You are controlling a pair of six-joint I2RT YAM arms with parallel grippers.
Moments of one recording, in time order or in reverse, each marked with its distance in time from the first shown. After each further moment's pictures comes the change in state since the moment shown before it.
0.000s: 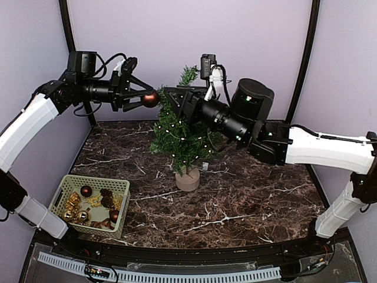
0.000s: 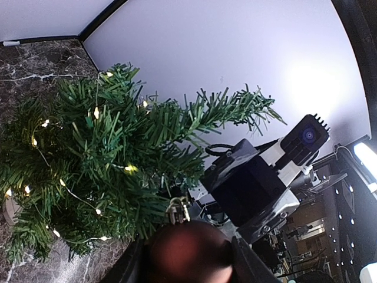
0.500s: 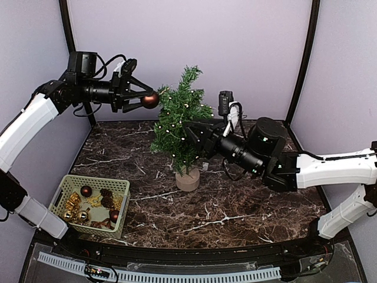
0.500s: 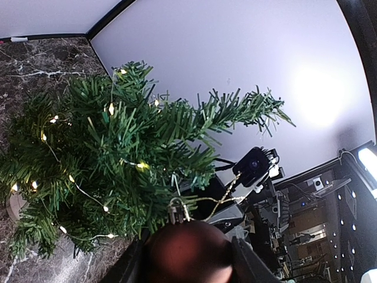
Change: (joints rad) left arm 0.000 0.000 0.004 -0.026 -0.027 0.003; right arm 0.002 -0.143 -0.416 0.216 -0.015 0.014
